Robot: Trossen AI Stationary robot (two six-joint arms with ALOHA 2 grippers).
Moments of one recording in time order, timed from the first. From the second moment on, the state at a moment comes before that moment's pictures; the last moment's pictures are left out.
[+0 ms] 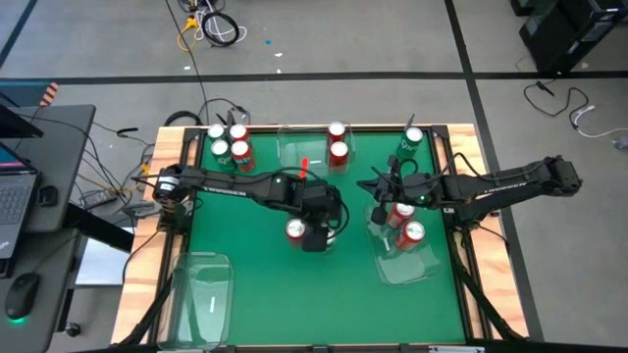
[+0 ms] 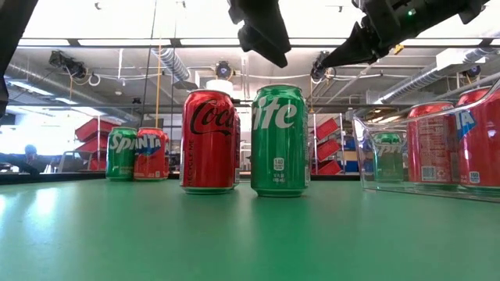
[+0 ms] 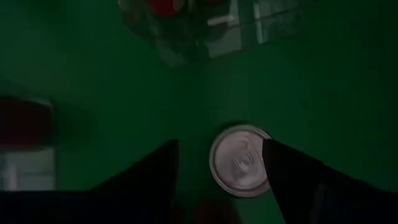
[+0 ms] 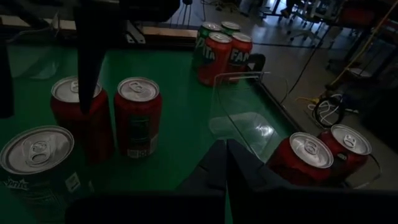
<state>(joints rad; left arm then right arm) -0.10 1.90 1.82 -0.91 -0.06 -0.05 0.06 1.02 0.63 -0.02 0.42 -0.02</state>
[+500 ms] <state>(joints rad) -0.11 1.90 1.81 -0.92 0.01 -0.09 0.06 1.02 0.63 -0.02 0.42 -0.02</state>
